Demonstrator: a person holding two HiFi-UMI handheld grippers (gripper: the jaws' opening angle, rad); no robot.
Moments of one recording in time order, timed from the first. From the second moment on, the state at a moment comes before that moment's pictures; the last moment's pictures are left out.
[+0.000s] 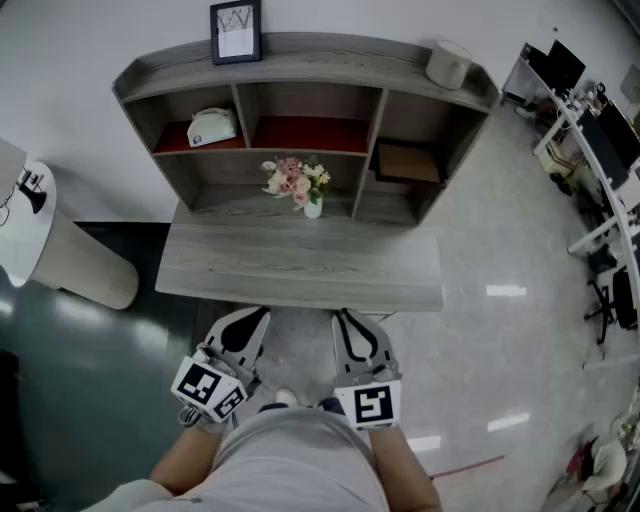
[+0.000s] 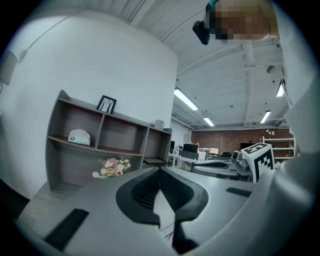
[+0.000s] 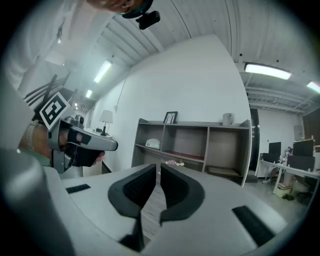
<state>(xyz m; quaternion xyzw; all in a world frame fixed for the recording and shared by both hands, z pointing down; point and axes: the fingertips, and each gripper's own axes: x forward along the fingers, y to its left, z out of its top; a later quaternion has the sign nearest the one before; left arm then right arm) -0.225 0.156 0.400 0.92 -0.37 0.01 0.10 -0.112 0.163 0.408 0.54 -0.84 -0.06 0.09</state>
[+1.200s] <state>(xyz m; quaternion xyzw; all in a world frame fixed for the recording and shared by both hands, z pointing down) -0.079 0.147 0.406 0.91 -0.40 0.03 0.09 0.037 0.142 0.411 0.52 -0.85 0.01 0.02</state>
